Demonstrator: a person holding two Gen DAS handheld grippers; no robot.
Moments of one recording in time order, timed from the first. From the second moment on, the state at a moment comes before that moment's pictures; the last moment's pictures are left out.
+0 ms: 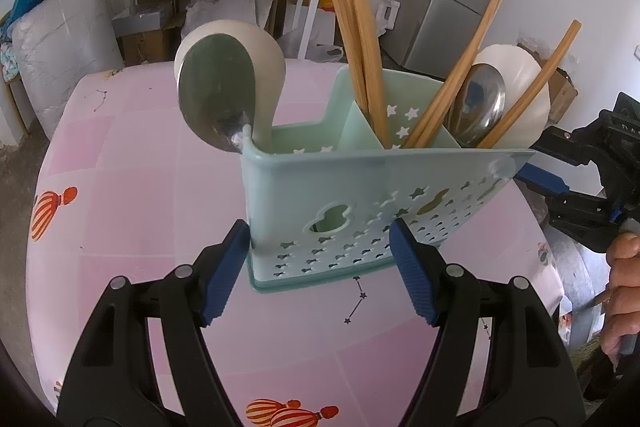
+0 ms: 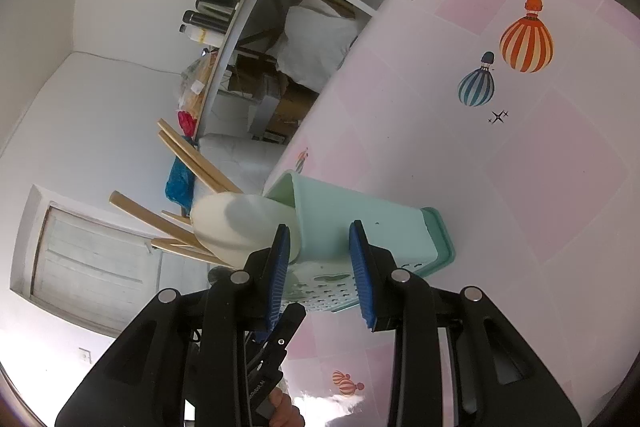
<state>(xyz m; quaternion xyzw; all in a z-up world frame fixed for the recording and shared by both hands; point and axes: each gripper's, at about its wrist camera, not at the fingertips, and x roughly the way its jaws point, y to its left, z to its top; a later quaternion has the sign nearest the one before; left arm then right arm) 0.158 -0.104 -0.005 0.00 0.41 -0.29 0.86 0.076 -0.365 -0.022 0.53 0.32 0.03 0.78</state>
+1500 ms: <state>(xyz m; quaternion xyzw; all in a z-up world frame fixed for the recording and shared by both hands) 0.088 -0.059 0.014 0.07 0.34 -0.06 0.94 0.011 -0.247 0.017 0.03 0.29 -0.17 0.94</state>
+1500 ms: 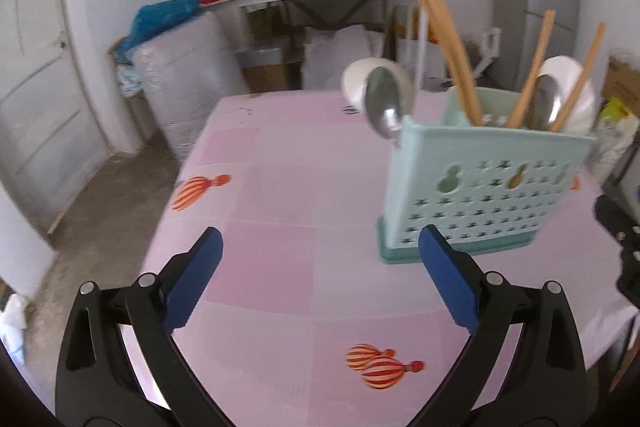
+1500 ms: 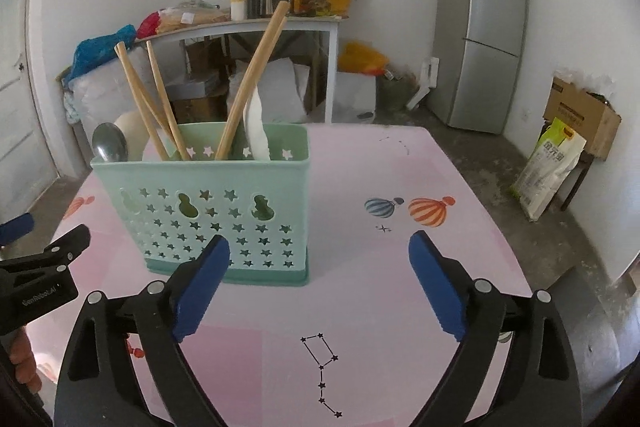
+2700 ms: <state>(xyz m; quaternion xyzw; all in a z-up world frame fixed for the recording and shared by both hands) 0.086 -0.029 0.030 0.06 0.33 0.05 0.94 0.012 -0.255 0.014 0.05 0.30 -0.20 0.93</state>
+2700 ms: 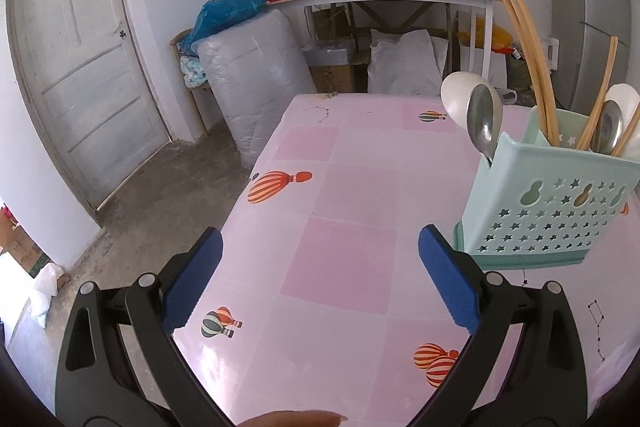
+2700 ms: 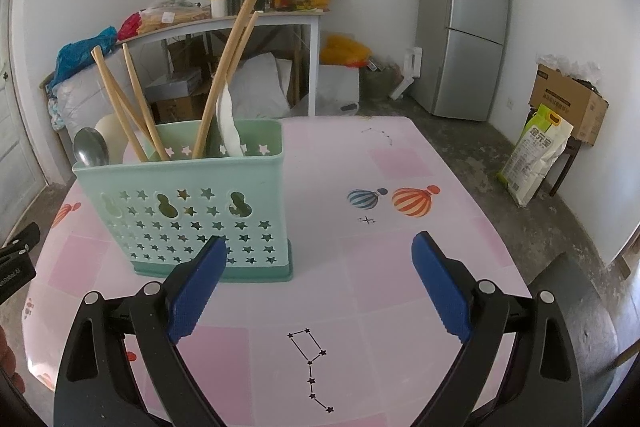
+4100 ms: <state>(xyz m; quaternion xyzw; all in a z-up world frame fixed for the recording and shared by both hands) 0.091 -0.027 0.020 0.06 0.34 0.05 0.94 0.012 -0.254 0.014 0.05 0.30 -0.20 0.93</state>
